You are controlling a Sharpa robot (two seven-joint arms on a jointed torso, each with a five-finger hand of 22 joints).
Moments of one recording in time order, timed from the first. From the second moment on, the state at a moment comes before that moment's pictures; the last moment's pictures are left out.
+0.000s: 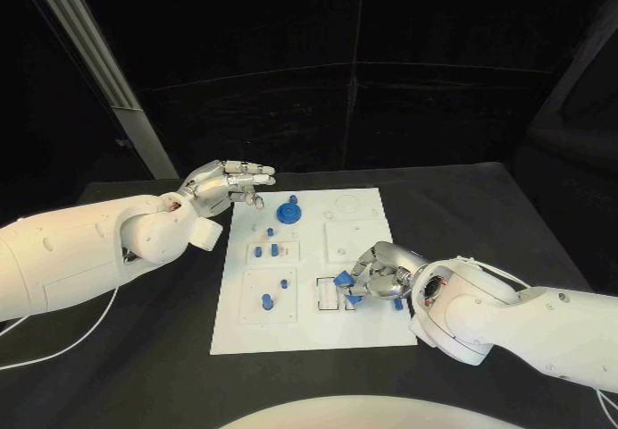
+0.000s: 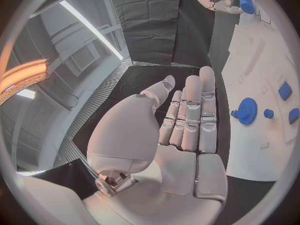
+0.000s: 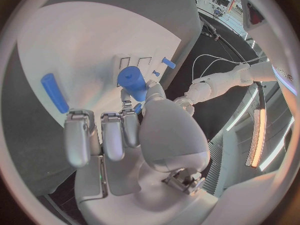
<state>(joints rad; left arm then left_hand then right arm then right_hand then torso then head) 1.30 -0.83 -0.22 1.35 0.09 0.06 0.38 1.32 -0.06 0.34 -0.12 0.07 0.91 0.21 0.21 0.07 0.89 0.14 0.47 0.07 1.15 0.04 0.99 0.39 0.17 1.15 0.13 0.60 0.56 1.07 -0.91 -0.11 1.90 -1.21 -0.45 -0.55 1.35 0.06 -0.23 0.22 0.56 0.92 0.12 0.41 0.15 1.46 0.02 1.40 1.31 1.47 -0.04 1.50 1.31 0.03 1.47 0.07 1.52 1.31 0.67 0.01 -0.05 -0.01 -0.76</state>
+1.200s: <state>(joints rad) 1.30 -0.83 -0.22 1.36 0.09 0.06 0.38 1.32 -0.06 0.34 -0.12 0.07 0.91 0.21 0.21 0.07 0.89 0.14 0.48 0.07 1.15 0.04 0.99 0.39 0.17 1.15 0.13 0.60 0.56 1.07 -0.79 -0.11 1.83 -1.23 -0.37 -0.61 1.20 0.06 -0.30 0.29 0.36 1.02 0.07 0.46 0.21 1.47 0.00 1.39 1.31 1.46 -0.07 1.50 1.31 0.03 1.46 0.05 1.53 1.31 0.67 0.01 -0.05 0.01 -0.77</state>
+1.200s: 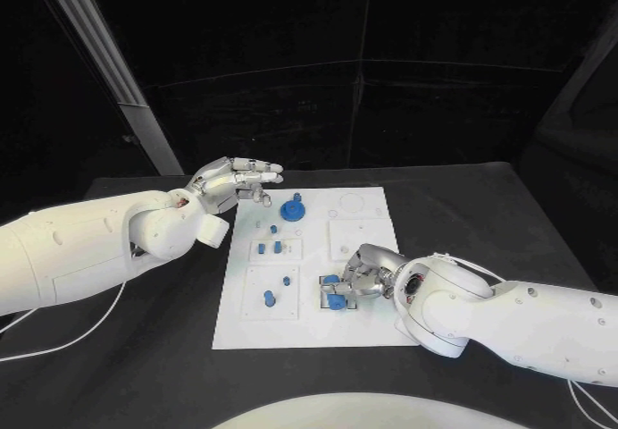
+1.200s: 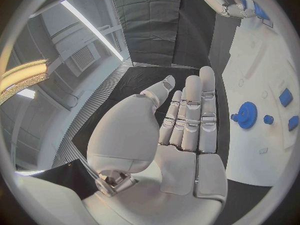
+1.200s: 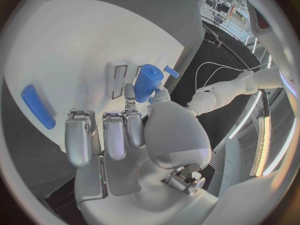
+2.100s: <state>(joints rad) 1.30 -0.83 -0.22 1.36 0.09 0.06 0.38 1.32 -0.06 0.34 -0.12 0.07 0.91 0.21 0.21 0.07 0.89 0.14 0.48 0.07 1.15 0.04 0.99 0.39 0.17 1.15 0.13 0.60 0.56 1.07 -0.83 -0.11 1.86 -1.28 -0.35 -0.59 1.23 0.02 -0.22 0.19 0.16 0.99 0.07 0.46 0.27 1.47 -0.01 1.34 1.31 1.46 -0.07 1.49 1.31 0.03 1.47 0.05 1.52 1.31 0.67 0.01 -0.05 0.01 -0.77</state>
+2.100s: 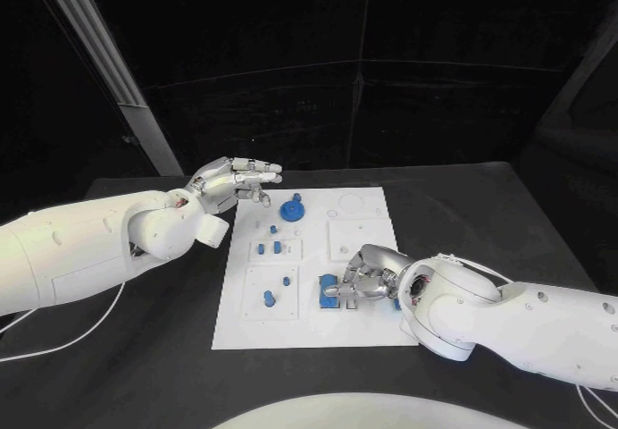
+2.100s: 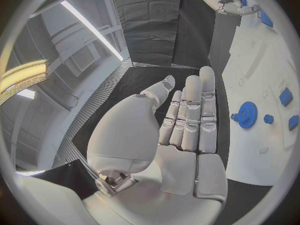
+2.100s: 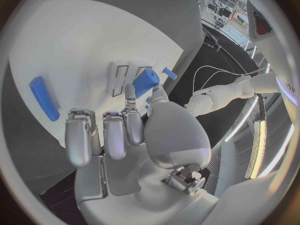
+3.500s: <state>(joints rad) 1.30 -0.83 -0.22 1.35 0.09 0.06 0.37 1.32 -0.06 0.34 -0.12 0.07 0.90 0.21 0.22 0.07 0.88 0.14 0.48 0.07 1.15 0.04 0.99 0.39 0.17 1.15 0.13 0.59 0.56 1.07 -0.82 -0.11 1.85 -1.37 -0.35 -0.53 1.31 0.06 -0.18 0.12 0.15 1.00 0.07 0.47 0.28 1.47 -0.01 1.34 1.33 1.47 -0.07 1.49 1.31 0.03 1.47 0.05 1.52 1.31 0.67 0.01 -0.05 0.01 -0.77</state>
